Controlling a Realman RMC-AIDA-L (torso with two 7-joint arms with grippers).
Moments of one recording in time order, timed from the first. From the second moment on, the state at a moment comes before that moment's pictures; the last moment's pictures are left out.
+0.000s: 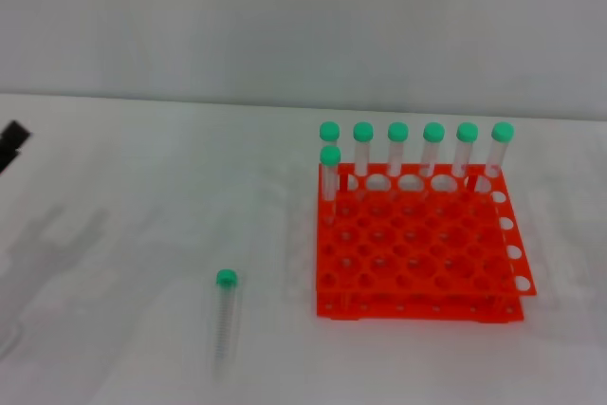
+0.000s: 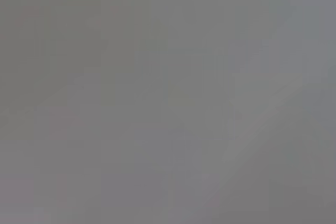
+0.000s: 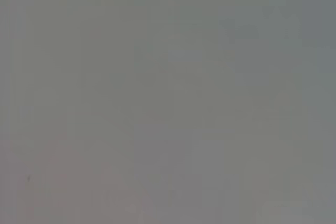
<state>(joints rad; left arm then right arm) -0.22 -1.99 0.77 0.43 1.03 1.34 -1.37 0.46 2.02 -1.93 -0.21 0.63 -1.03 0.22</state>
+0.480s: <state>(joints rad) -0.35 -1.89 0.77 0.78 1.73 1.28 -2.15 0.45 2.02 -1.93 -0.21 0.64 -1.06 0.22</state>
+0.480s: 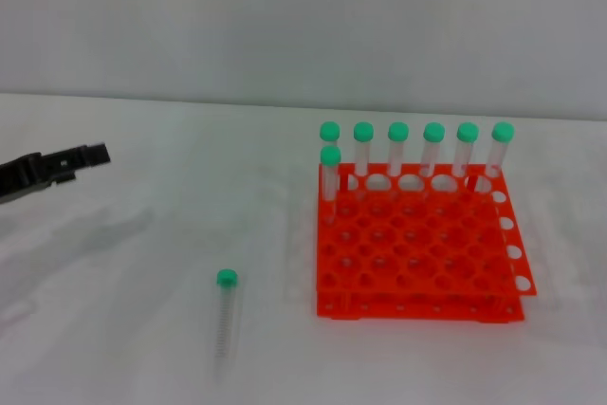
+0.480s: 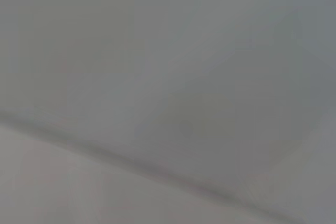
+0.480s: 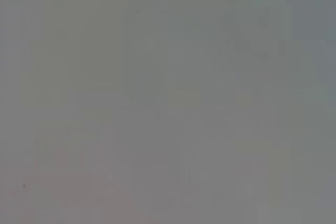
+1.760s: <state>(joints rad) -0.91 -1.79 0.98 0.75 2.41 1.79 -2.95 0.48 2.02 -1.93 -0.18 0.64 -1.06 0.21</state>
